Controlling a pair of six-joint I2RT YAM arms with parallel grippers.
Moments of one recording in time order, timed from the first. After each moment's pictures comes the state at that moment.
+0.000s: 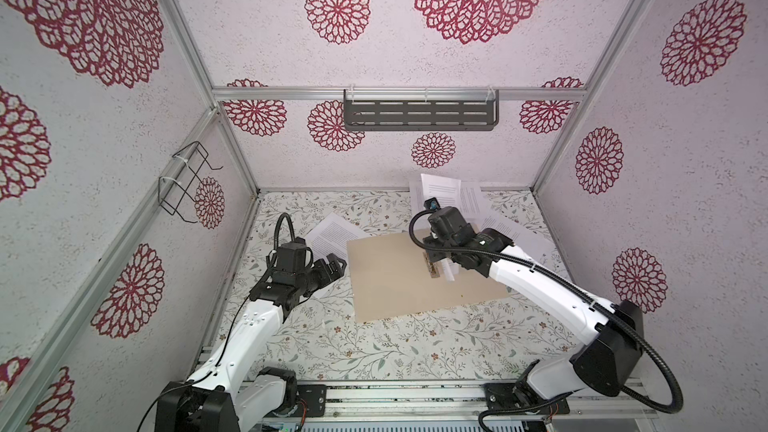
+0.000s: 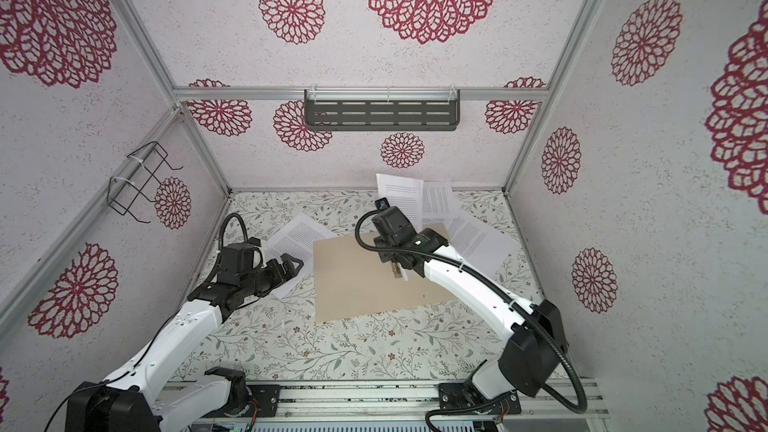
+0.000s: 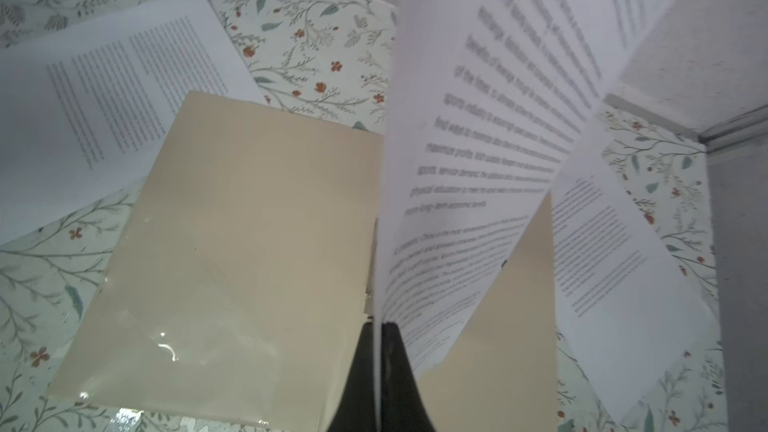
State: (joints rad) left arm -0.17 1.09 0.67 -0.35 0.28 -0.69; right arm 0.75 1.51 1.35 -0.70 0.33 0.19
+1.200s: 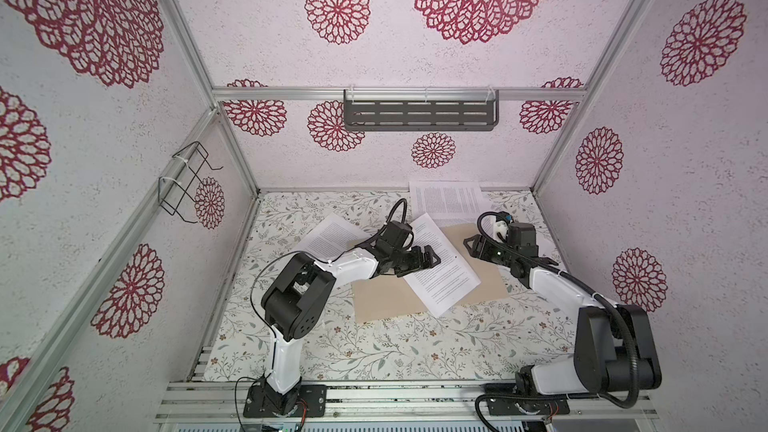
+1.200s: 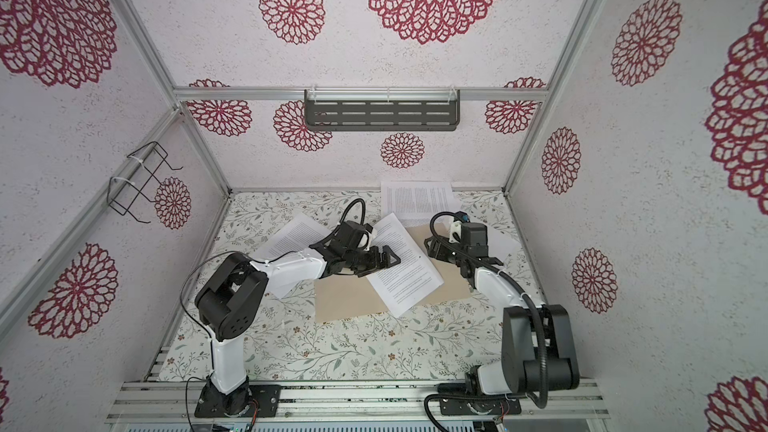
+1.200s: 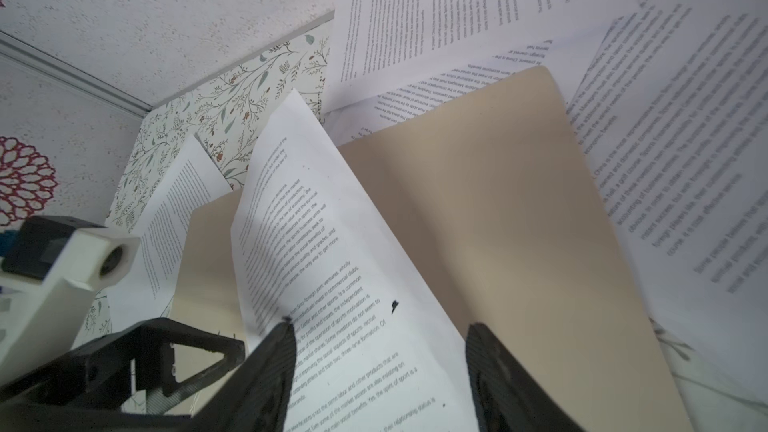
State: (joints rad) left arm -0.68 2.00 1.28 -0.03 0.43 -0.83; right arm 0.10 1.45 0.81 0.00 -0.37 0.38
